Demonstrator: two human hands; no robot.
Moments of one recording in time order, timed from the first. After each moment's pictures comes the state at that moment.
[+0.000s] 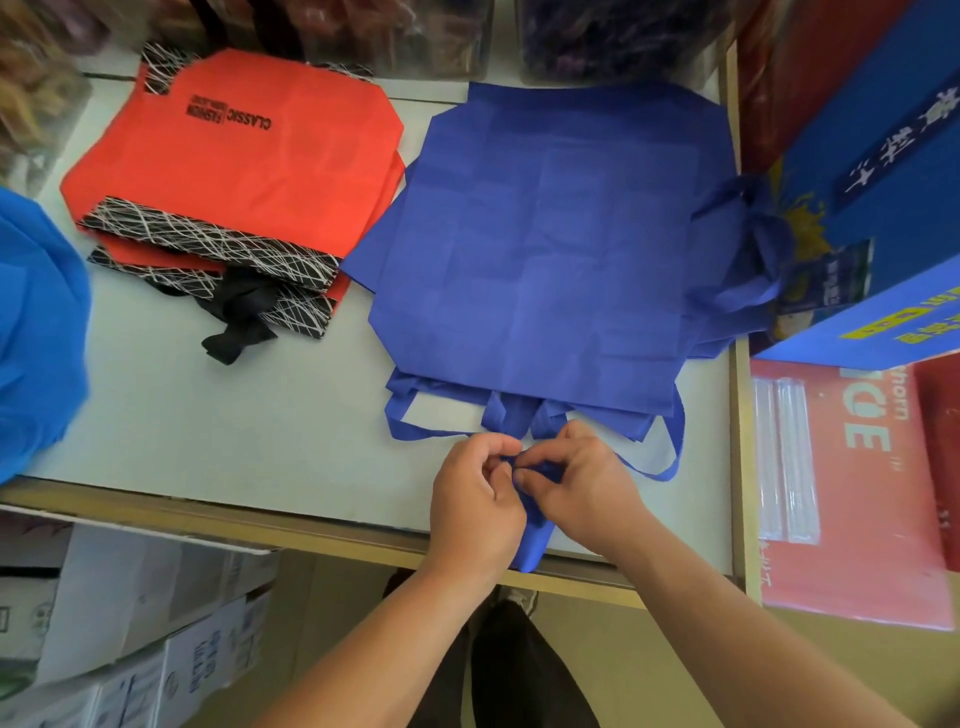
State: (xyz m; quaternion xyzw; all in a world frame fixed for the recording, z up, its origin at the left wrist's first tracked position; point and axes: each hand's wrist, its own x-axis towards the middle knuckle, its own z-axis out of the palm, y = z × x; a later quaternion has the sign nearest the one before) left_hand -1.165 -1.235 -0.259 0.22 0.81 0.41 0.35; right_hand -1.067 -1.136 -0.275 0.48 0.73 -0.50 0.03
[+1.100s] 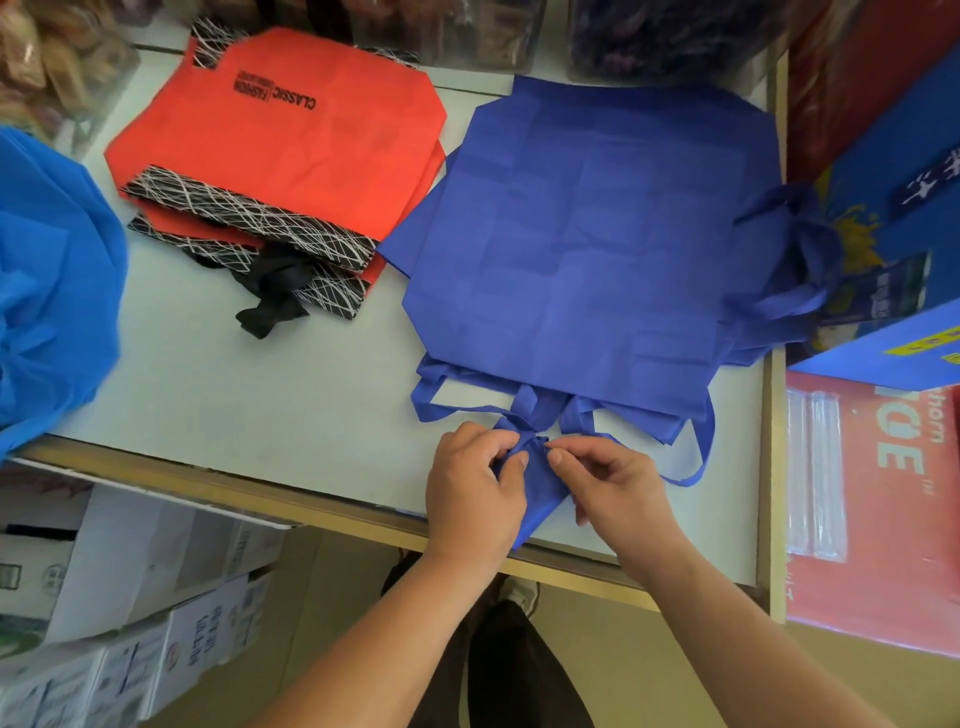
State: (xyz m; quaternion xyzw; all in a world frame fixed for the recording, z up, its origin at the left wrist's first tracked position) left_hand -1.182 -1.249 -0.276 0.32 0.85 0.37 0.20; right_hand -1.062 -1.153 -0.266 0.53 0.55 -0.65 -0.10
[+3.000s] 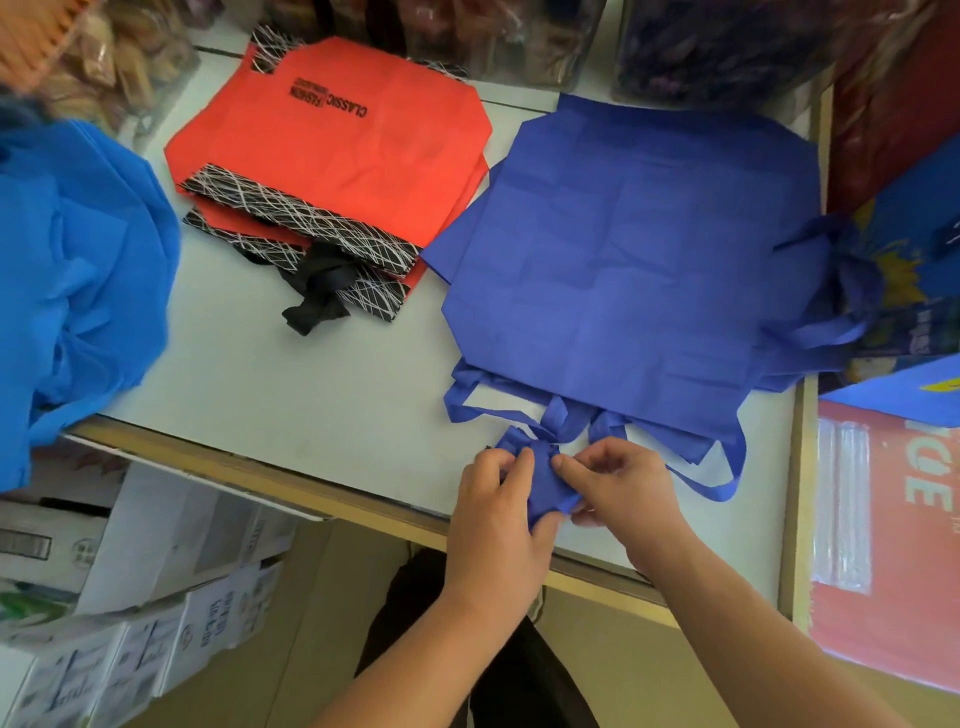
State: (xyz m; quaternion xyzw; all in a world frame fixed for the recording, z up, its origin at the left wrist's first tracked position) left_hand -1.172 -1.281 -0.264 0.40 0.86 0.23 0.23; right_hand -1.090 -1.147 -0.266 0.58 0.54 -0.61 -0.02
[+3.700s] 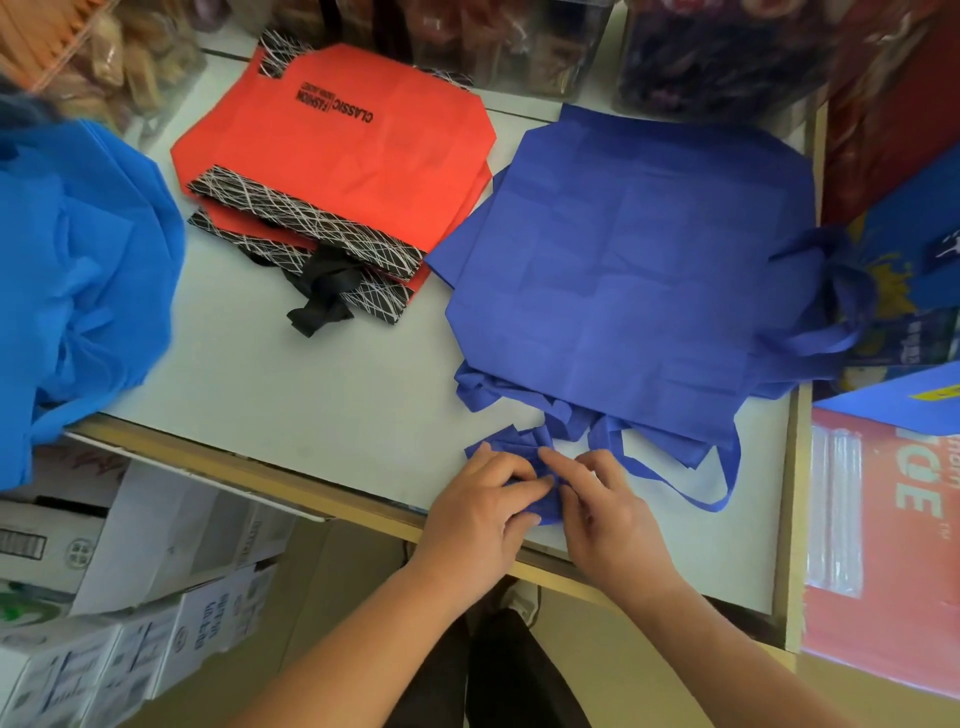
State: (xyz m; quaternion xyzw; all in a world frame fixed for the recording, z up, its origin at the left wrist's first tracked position) left_hand -1.208 -1.292 -0.285 0.53 0.76 0.29 0.23; right_hand -1.057 -1.173 -0.298 0.31 0.87 -0.37 -0.11
